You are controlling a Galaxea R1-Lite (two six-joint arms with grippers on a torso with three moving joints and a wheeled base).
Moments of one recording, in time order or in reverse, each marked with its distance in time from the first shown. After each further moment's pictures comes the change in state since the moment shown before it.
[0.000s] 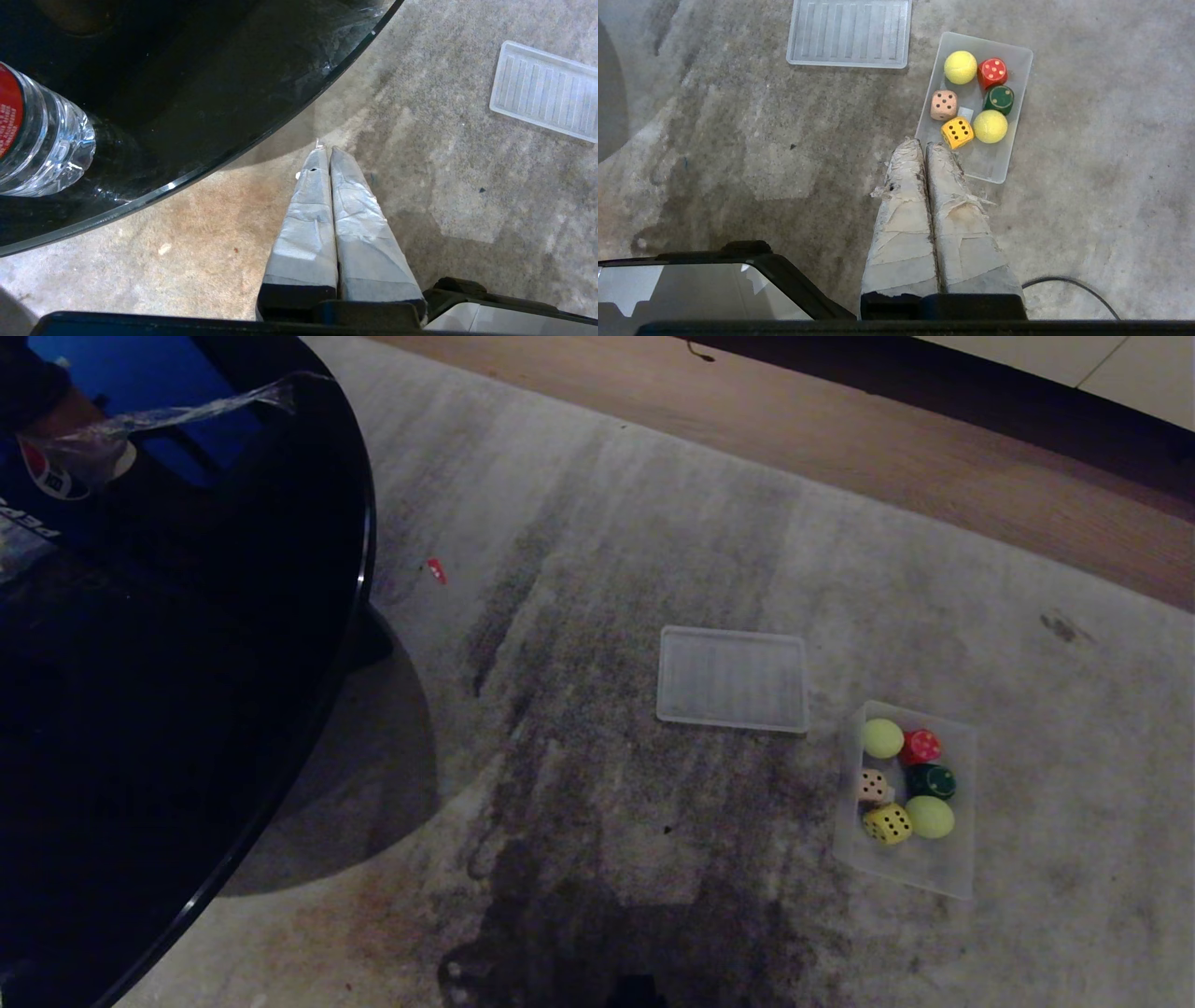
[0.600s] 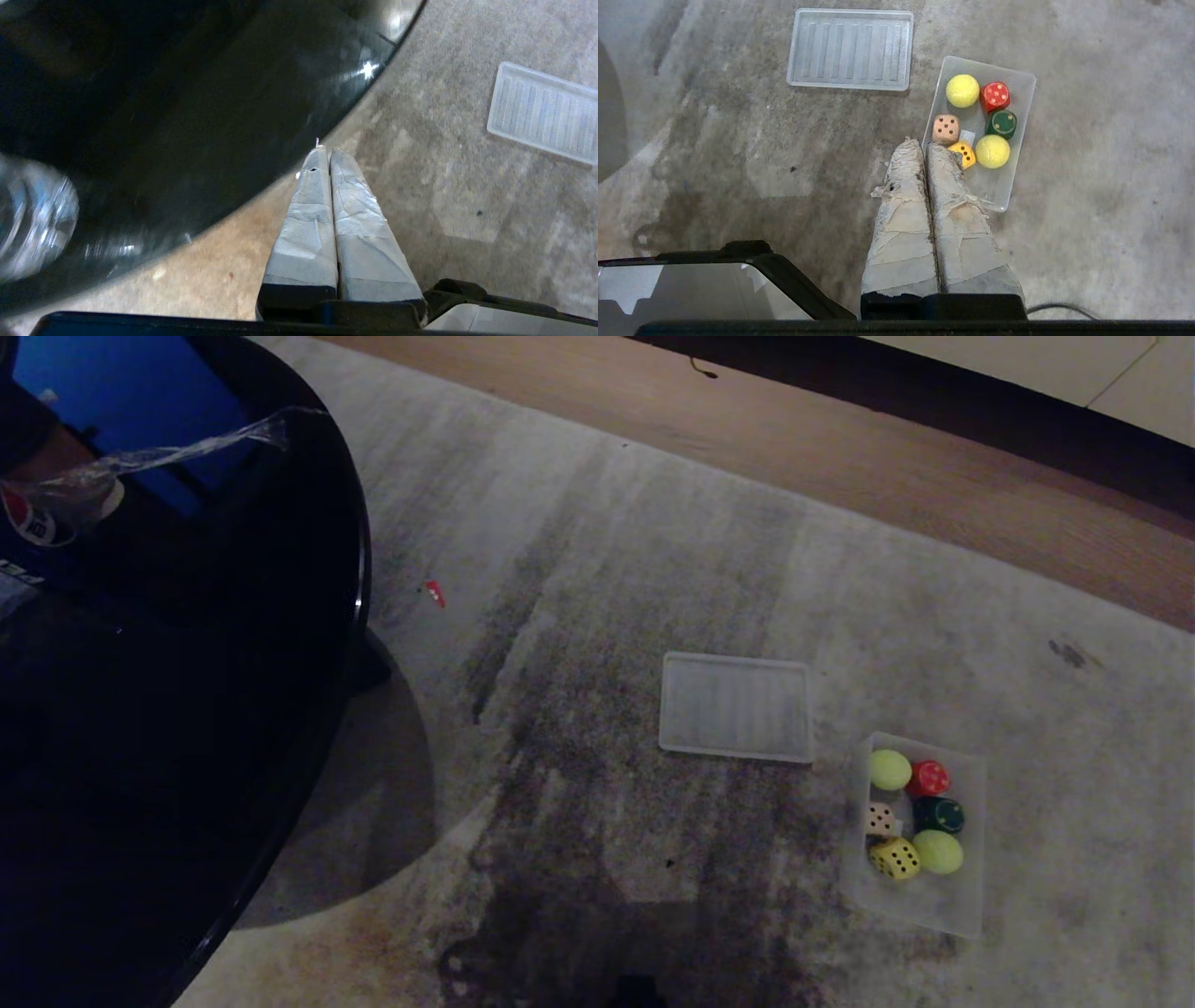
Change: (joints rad) left arm 0.000 0.000 0.000 -0.002 0.000 -0.001; right arm -0.001 0.000 0.000 0.000 0.000 0.000
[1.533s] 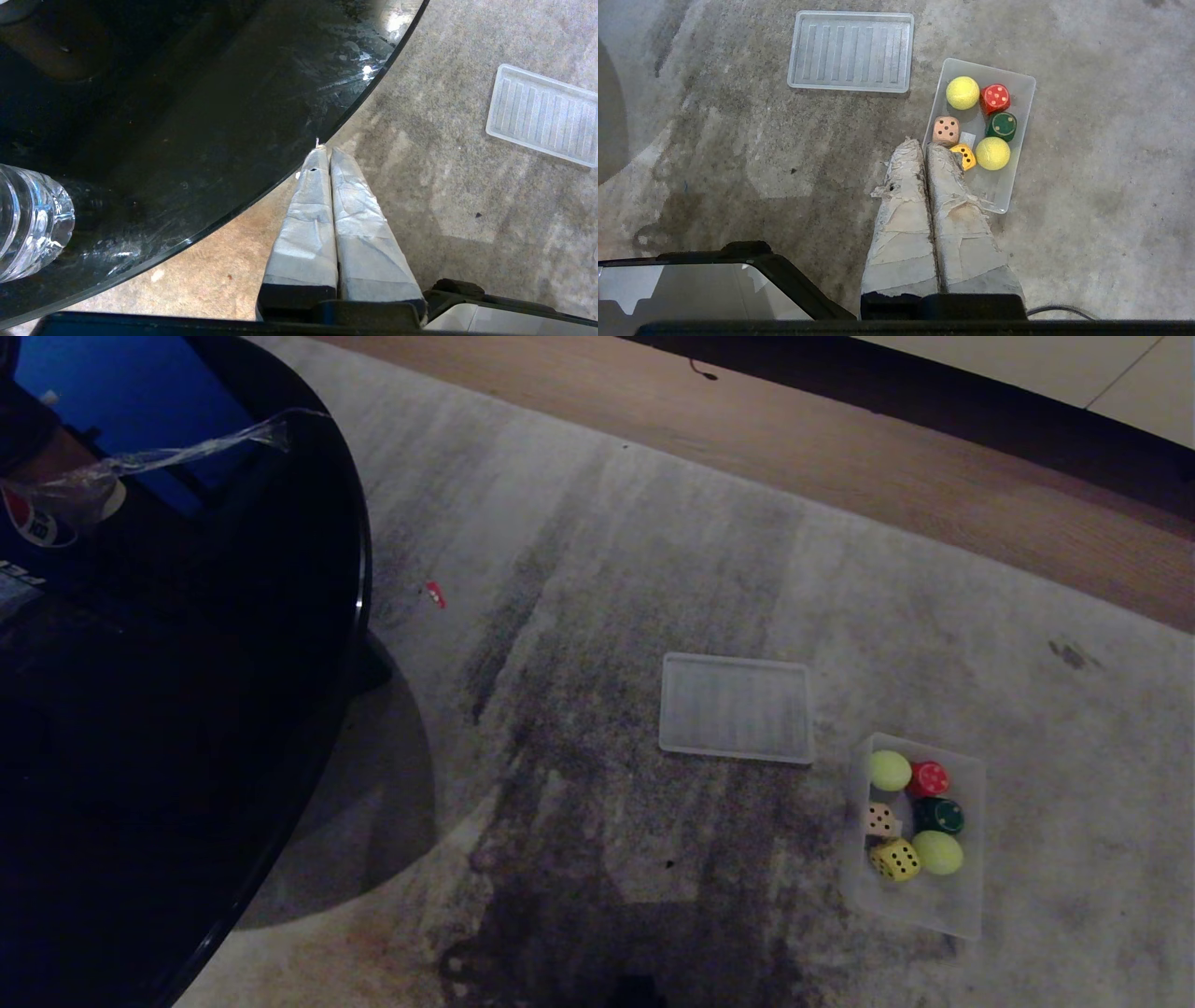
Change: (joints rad) left arm 0.000 0.000 0.000 0.001 0.000 -0.003; right arm 0.001 0.000 0.000 0.000 0.001 0.000
